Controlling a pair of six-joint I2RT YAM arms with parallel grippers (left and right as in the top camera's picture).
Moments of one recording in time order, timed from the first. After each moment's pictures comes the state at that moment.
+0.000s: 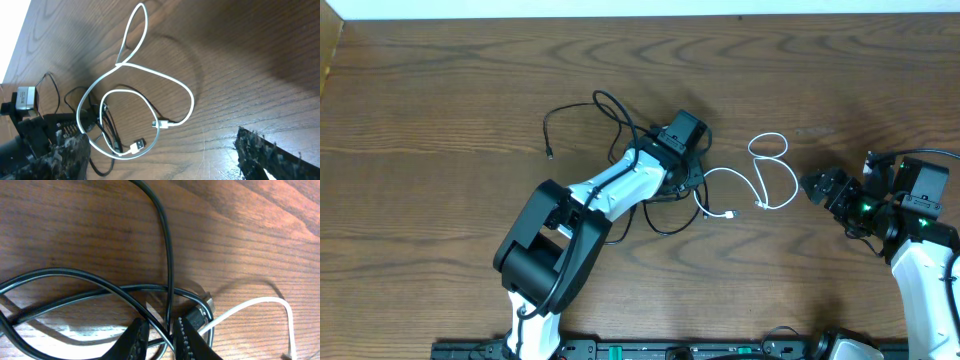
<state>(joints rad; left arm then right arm) -0.64 2.01 1.28 -0.46 0.11 -0.86 -0.32 1.20 0.67 -0.51 -0.54 0.40</state>
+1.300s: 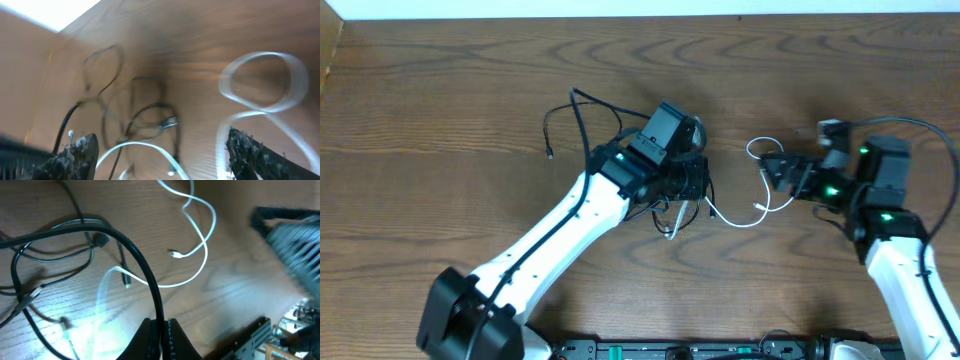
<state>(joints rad) -0.67 1.59 1.27 -0.69 0.36 -0.61 -0.04 1.20 0.67 -0.20 -0.67 0.34</state>
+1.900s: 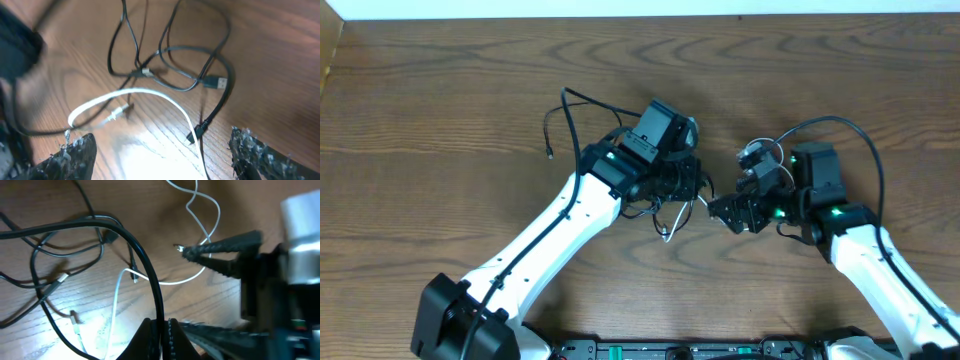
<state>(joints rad) -0.63 1.57 1.27 -0.74 0.37 -0.56 0.23 1.32 0.67 -0.31 -0.63 -0.10</state>
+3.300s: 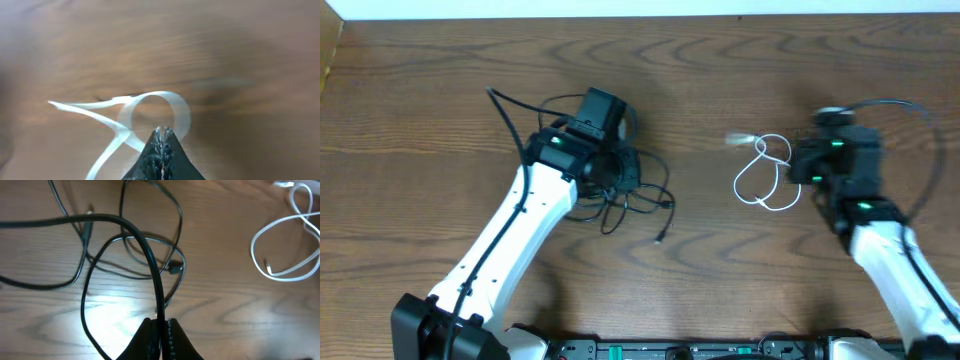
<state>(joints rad) -0.41 1.51 1.27 -1.00 0.20 -0.56 -0.03 1.28 0.67 -0.06 -0.07 0.17</state>
